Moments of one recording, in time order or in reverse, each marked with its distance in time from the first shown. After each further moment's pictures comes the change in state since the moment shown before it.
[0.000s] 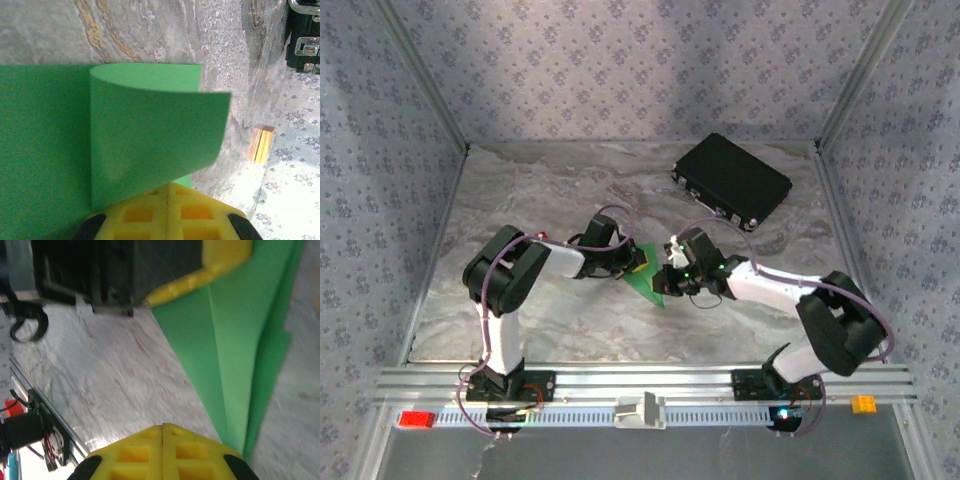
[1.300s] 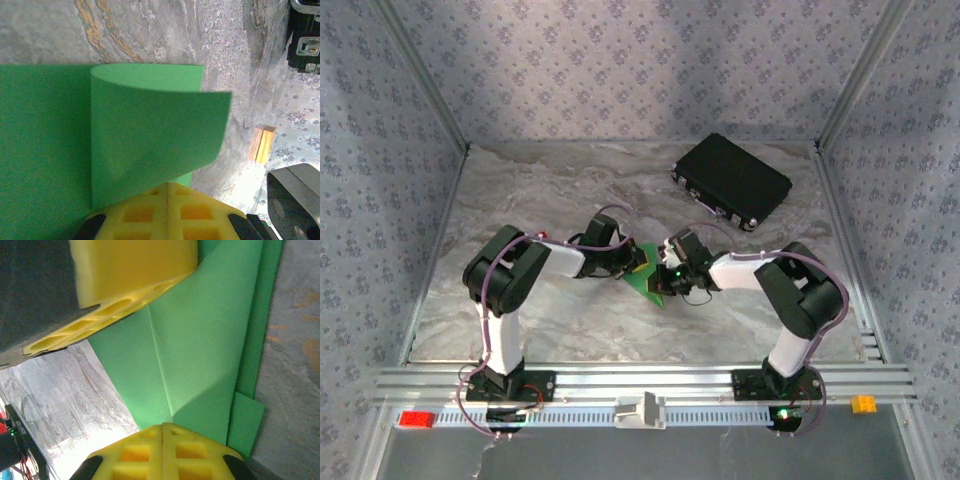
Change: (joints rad) left arm -0.001 0.000 0.006 -0.012 -0.001 0.000; right arm -0.024 0.231 0.005 0.156 -0.037 0.005
